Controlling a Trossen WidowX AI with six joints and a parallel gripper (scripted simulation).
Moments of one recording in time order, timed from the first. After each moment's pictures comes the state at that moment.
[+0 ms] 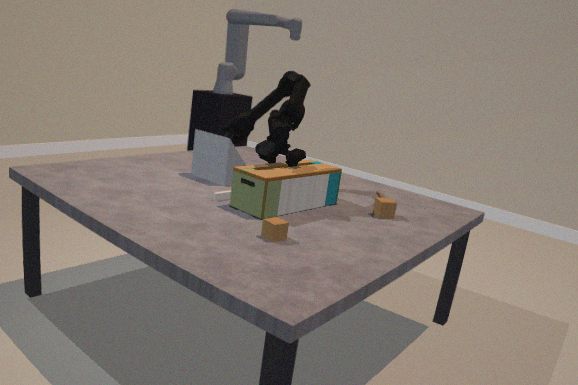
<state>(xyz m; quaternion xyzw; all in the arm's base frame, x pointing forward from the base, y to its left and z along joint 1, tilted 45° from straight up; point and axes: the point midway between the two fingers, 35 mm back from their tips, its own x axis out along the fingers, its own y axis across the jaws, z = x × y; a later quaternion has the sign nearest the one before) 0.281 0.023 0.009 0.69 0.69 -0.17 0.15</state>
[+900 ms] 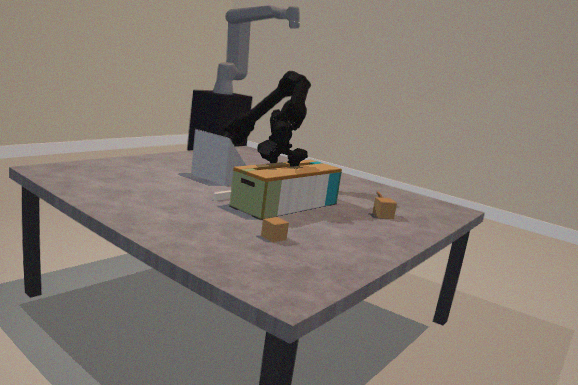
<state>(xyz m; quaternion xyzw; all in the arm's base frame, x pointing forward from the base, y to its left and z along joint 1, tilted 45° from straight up) 0.282 0.029 0.016 0.69 0.69 -0.17 0.15</state>
